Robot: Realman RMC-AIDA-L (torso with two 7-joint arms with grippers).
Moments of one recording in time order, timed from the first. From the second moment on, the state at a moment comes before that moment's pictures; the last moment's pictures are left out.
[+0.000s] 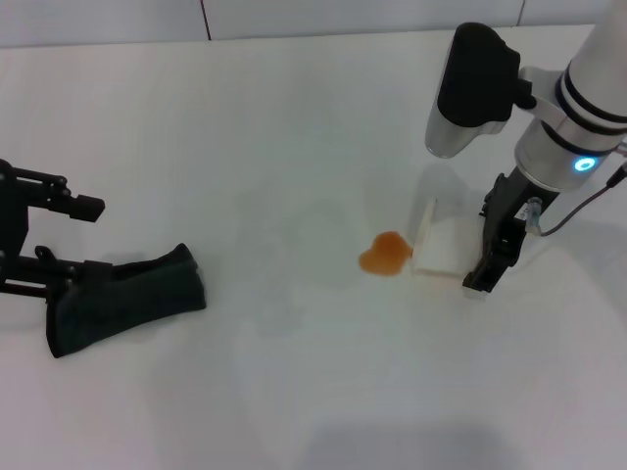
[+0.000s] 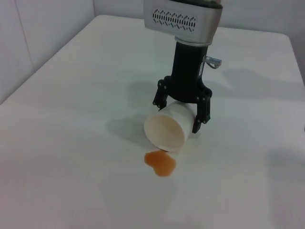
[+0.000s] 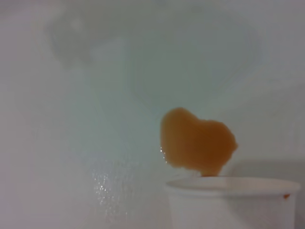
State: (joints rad) left arm -0.44 -1.91 0.85 1.30 2.06 1.96 -1.67; right arm 0.91 2.02 -1.53 -0.92 -2.57 -1.46 2.25
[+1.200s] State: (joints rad) left arm -0.43 -1.90 0.85 1.30 2.05 1.96 -1.67; right arm 0.63 2.02 -1.34 -1.16 -2.36 -1.41 2.13
